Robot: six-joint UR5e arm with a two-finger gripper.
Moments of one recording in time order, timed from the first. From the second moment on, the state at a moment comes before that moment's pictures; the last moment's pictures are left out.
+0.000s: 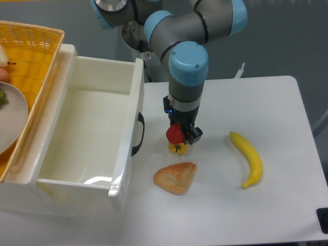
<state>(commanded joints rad) 2.46 -1.82 -1.58 -1.30 1.53 1.42</state>
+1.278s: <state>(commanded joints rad) 2.54 -1.75 -1.56 -1.34 1.34 1.29</state>
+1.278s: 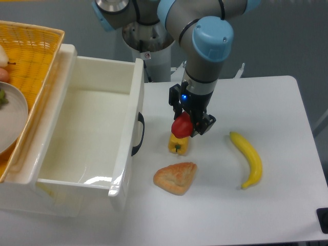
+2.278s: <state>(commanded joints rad) 2.55 -1.62 -1.56 -1.34 1.02 1.00</state>
